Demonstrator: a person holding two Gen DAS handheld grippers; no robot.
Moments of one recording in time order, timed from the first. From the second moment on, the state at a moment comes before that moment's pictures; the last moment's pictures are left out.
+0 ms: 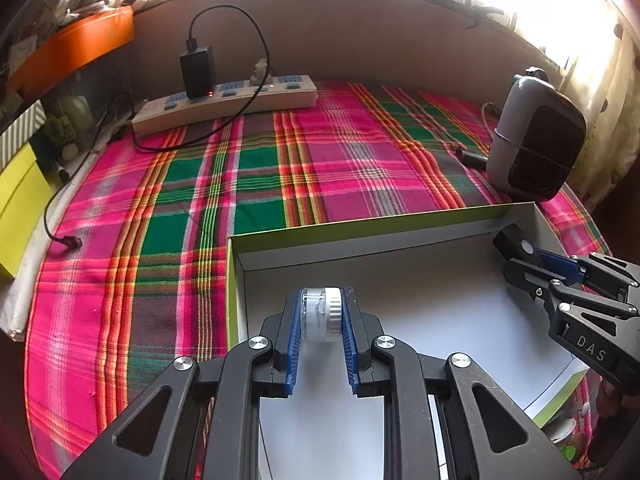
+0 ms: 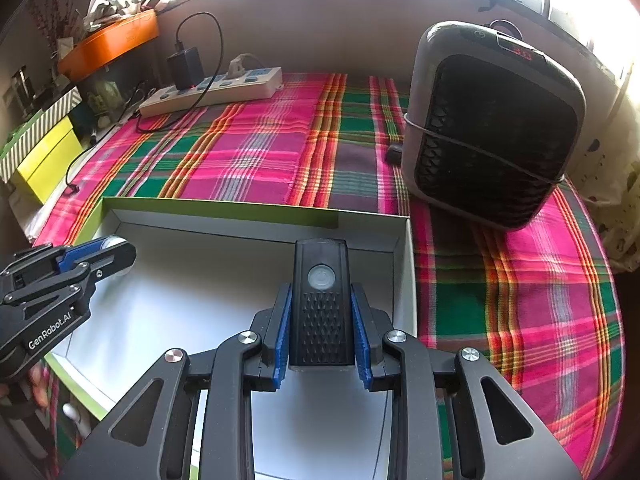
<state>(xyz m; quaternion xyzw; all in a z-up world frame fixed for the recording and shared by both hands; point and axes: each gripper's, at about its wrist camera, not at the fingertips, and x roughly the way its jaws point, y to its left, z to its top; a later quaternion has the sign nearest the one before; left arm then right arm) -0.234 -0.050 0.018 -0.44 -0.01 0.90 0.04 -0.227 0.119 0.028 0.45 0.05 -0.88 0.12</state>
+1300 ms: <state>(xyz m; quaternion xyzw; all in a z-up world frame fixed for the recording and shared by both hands) -0.204 -0.051 0.043 -0.42 -0.03 0.91 0.05 -0.204 0.121 0.052 0.42 0.02 -0.90 0.12</state>
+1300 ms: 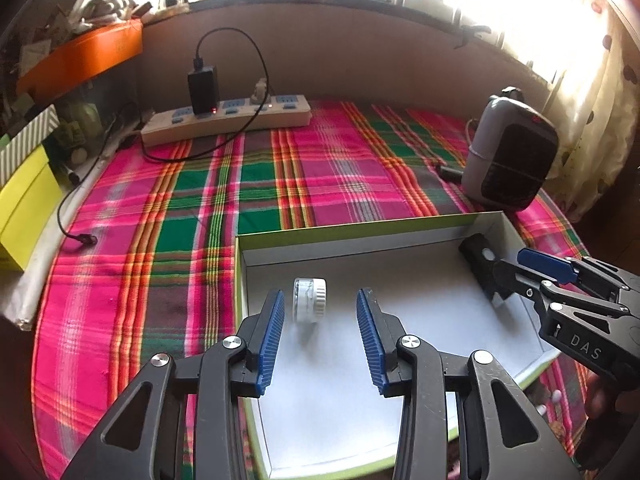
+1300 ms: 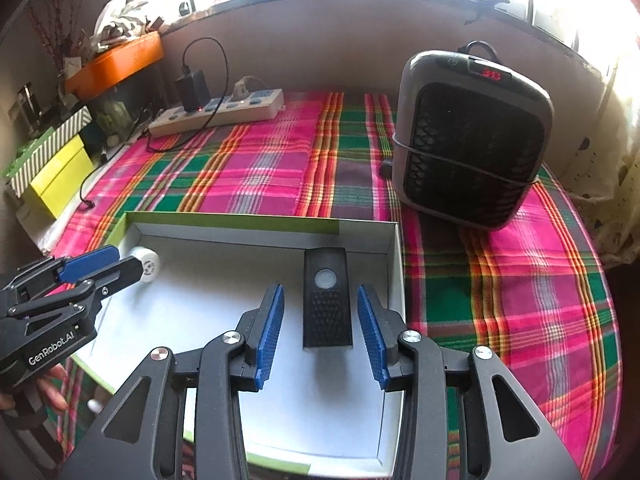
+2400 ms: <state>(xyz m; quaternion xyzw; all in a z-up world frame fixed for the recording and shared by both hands) -0.084 -0.079 0.038 -0.40 -0.09 0.91 0.06 -0.075 0.155 0.054 0.40 -0.01 -0.91 0.09</state>
